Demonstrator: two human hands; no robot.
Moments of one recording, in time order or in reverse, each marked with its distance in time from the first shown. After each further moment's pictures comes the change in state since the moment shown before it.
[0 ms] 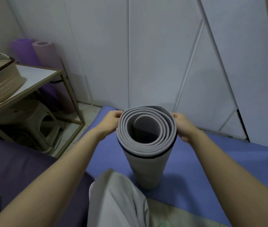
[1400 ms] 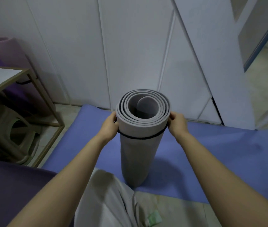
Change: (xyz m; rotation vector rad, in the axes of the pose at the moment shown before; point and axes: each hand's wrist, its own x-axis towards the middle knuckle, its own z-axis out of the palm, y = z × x) left_hand 0.022 -0.015 0.072 -0.052 -0.007 0.148; right_hand -0.009 0.045 -0.034 -0.245 0.455 -0.095
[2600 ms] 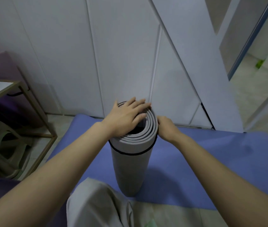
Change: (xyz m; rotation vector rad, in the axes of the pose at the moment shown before) left_hand 0.003 0.106 0.019 1.004 -0.162 0.488; right_hand -0.009 -0.032 -0.023 -0.357 -0.272 -0.194
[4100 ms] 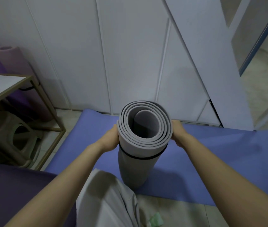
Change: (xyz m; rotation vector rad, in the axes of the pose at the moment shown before) left_hand -0.064 -0.055 0.076 -0.611 -0.173 -0.342; right_hand -0.012 0.015 0.018 0.584 0.030 0.398
